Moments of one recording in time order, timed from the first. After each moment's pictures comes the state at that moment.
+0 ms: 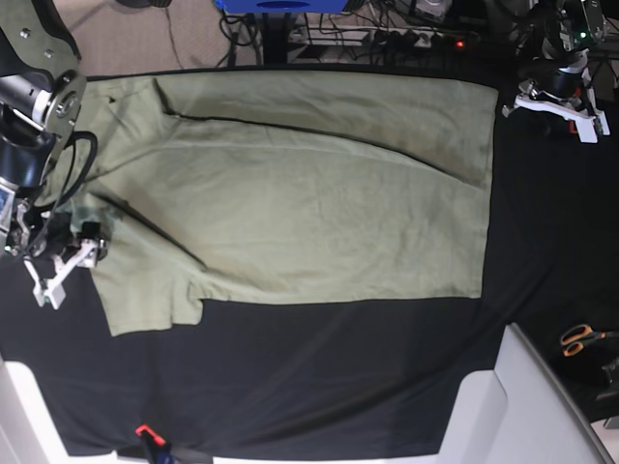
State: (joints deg) left arm 34.1 -11.7 -31.3 94.9 -34.2 -9.0 25.7; right arm 23.5 12.9 31.5 39.2 -7.7 33.6 -40.5
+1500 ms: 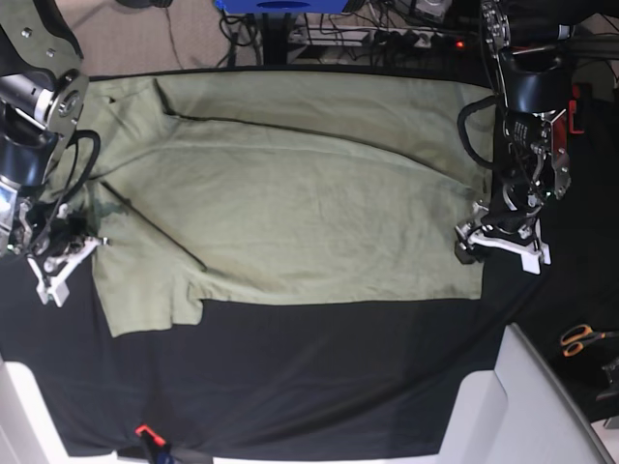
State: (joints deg) left arm -7.6 -16.7 -14.5 49.7 -35.2 -10.6 24.1; right arm 23.4 12.5 31.7 39.2 -7.6 33.7 -41.0
